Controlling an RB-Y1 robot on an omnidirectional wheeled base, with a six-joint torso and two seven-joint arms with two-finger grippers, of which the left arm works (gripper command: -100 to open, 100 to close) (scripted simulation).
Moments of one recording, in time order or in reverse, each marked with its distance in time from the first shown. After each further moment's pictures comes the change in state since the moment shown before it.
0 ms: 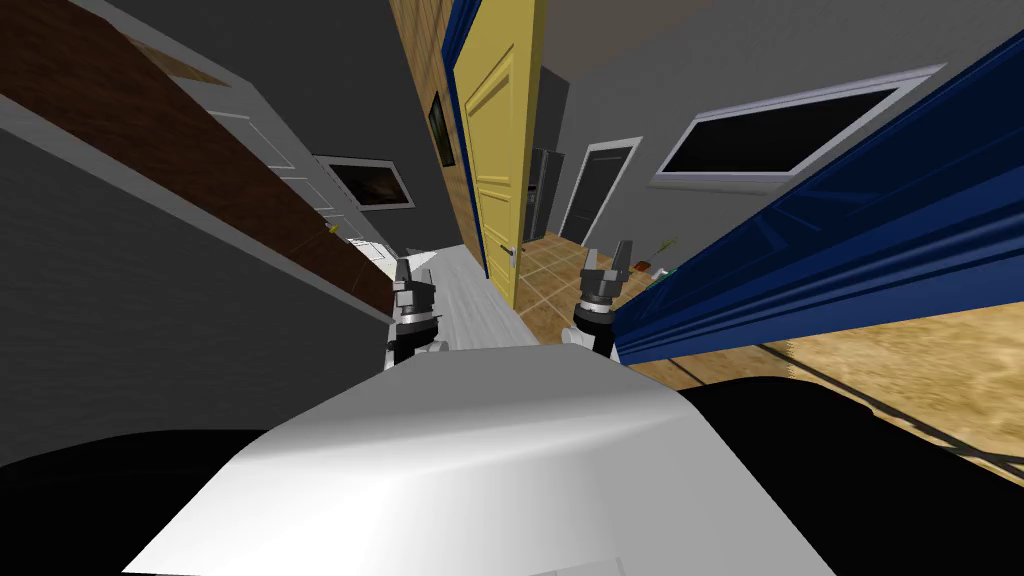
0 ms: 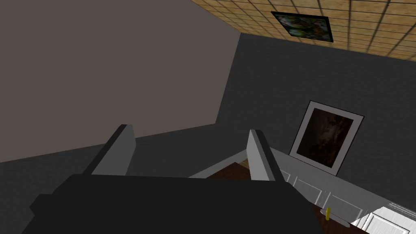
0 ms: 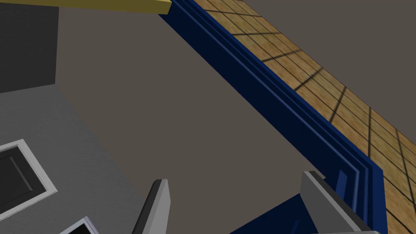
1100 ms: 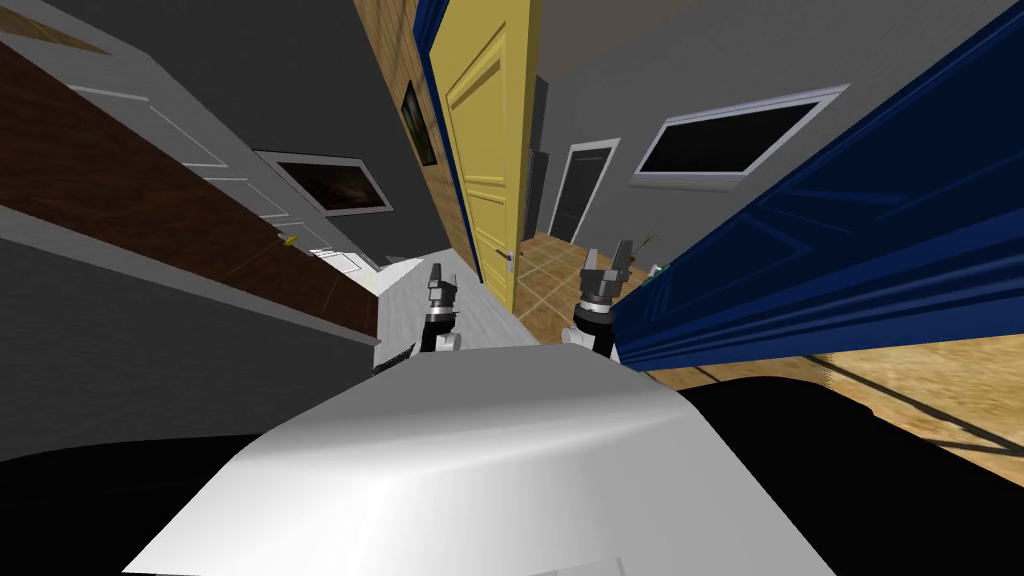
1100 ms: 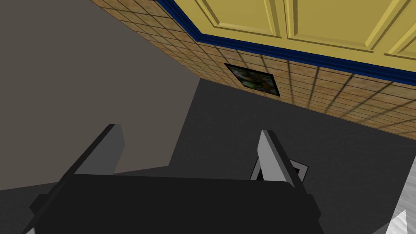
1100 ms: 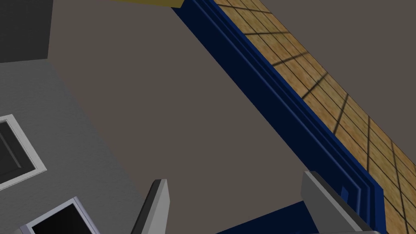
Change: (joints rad) arm -0.170 0.060 -0.051 0.260 0.040 0.001 0.002
